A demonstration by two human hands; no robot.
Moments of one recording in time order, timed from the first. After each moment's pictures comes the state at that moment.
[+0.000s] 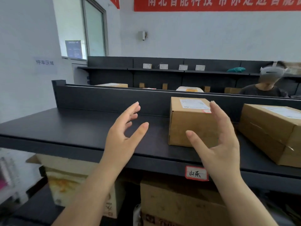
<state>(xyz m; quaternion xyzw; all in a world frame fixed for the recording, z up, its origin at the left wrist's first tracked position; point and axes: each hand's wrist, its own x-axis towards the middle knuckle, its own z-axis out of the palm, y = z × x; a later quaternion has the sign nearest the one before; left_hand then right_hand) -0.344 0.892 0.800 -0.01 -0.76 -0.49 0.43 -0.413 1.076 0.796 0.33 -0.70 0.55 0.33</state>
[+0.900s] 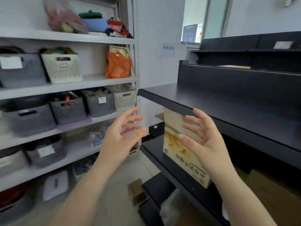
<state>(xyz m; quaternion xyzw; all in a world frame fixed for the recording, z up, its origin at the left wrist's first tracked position) -0.094 0.837 0.753 0.31 -0.70 -0.39 0.51 -0.274 0.921 0.749 0.54 -0.54 0.62 -0.19</state>
